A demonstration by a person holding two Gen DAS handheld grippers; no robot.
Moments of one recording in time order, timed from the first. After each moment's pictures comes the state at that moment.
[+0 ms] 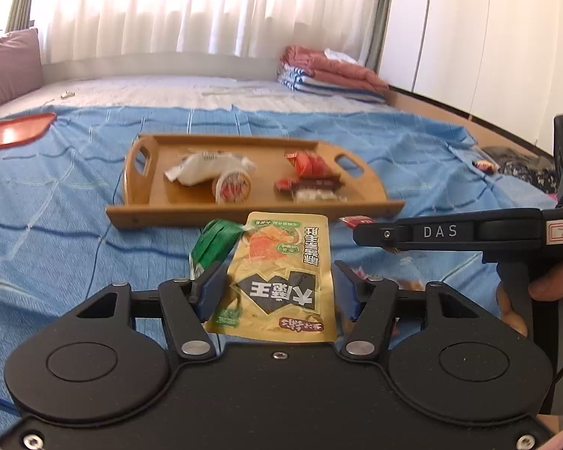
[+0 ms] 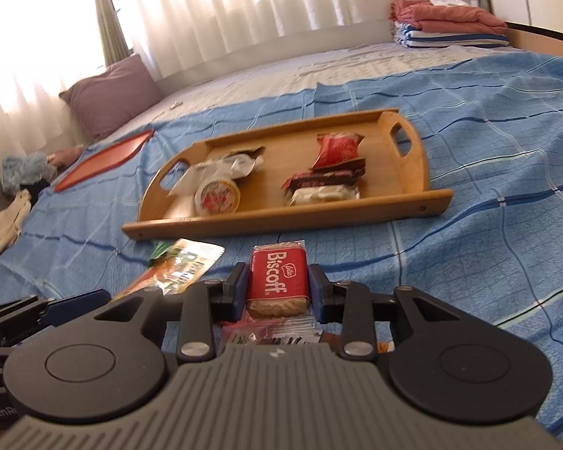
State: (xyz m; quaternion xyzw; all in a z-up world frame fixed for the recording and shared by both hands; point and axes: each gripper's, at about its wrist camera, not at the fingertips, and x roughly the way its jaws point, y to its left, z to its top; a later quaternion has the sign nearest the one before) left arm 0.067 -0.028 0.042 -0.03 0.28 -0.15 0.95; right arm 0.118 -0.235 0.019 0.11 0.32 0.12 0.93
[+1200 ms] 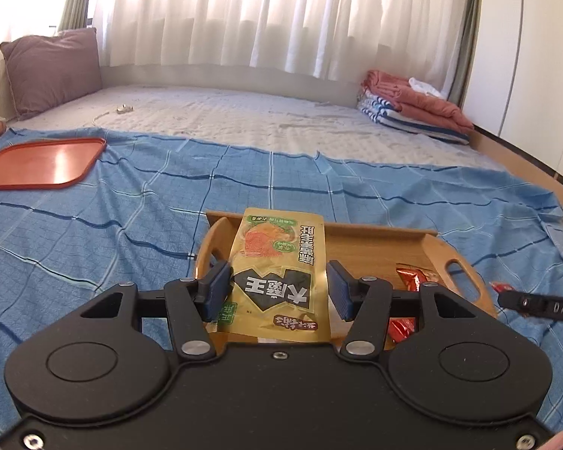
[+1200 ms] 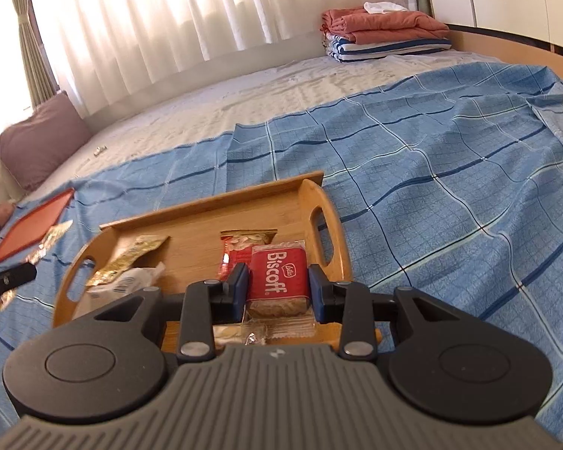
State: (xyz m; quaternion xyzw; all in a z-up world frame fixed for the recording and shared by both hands) left arm 0.264 0.015 0.092 -0.06 0.28 -0.04 0.96; right arm 0.241 -0.287 0.049 0.13 0.32 0.02 0.94
